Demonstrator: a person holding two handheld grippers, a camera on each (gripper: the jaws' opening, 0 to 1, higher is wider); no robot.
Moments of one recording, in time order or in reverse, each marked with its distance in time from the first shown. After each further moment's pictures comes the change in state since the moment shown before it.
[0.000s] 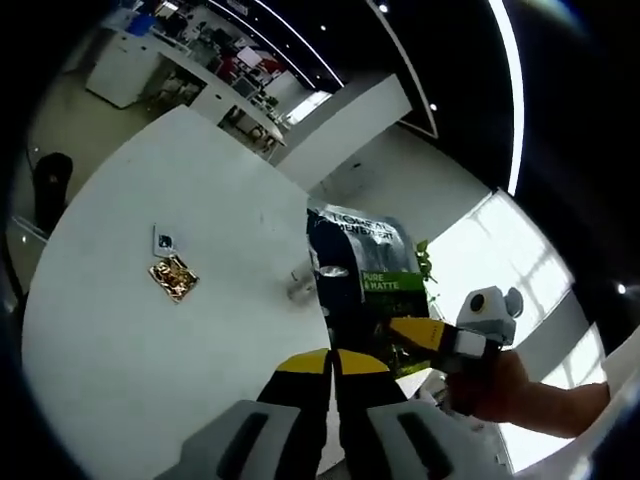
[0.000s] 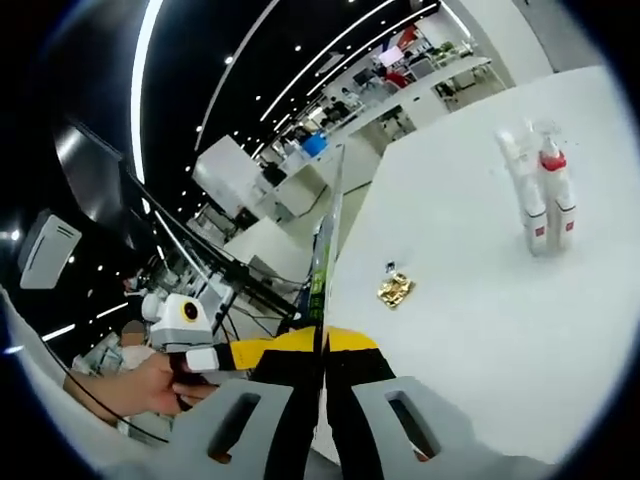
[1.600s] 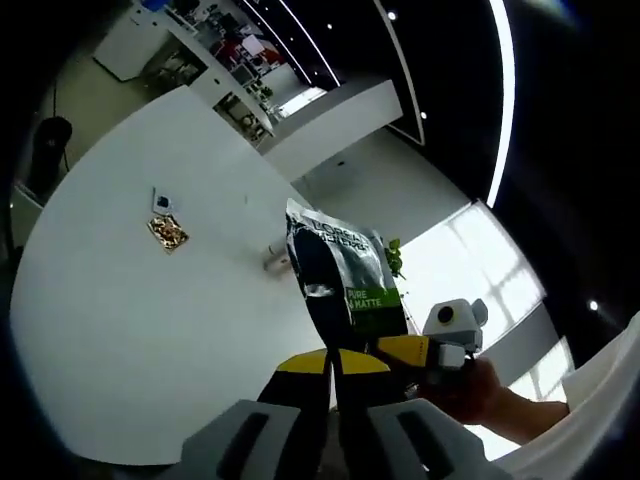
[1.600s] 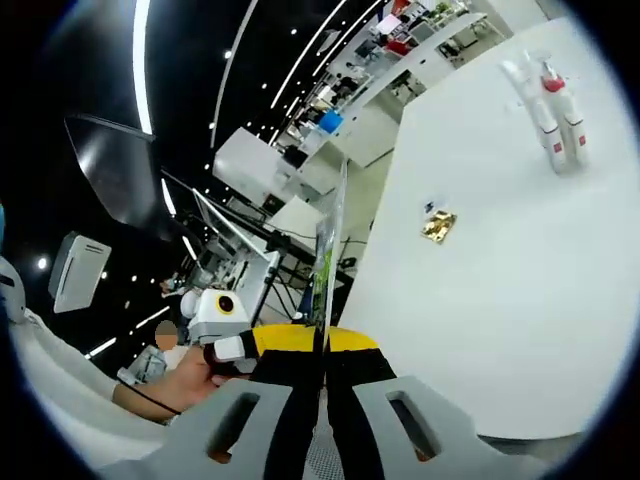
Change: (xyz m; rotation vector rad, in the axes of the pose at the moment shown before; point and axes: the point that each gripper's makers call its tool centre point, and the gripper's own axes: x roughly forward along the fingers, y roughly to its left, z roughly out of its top) left arm -0.053 -0.019 -0.047 -0.091 0.038 -0.125; right arm -0.026 0.055 -0.072 0.152 0.073 0.113
